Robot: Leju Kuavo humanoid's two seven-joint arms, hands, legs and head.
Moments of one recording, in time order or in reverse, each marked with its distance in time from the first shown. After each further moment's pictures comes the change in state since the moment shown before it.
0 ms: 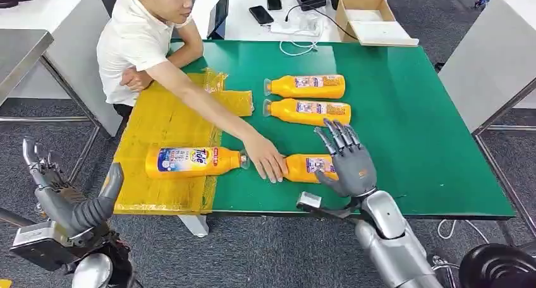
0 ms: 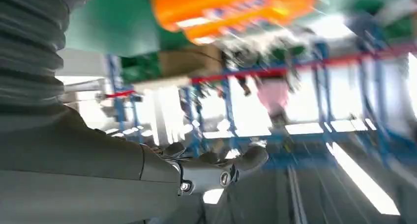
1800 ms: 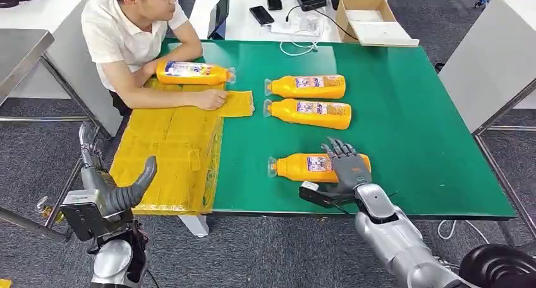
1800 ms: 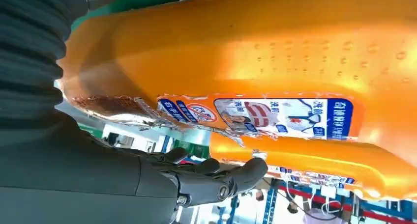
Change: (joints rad) left arm -0.083 0.009 -0.059 0.130 -0.063 -0.052 0.128; right arm -0.170 0.008 0.160 0.423 0.025 0.228 0.256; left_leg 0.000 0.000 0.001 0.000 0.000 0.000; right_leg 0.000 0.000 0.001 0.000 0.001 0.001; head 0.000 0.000
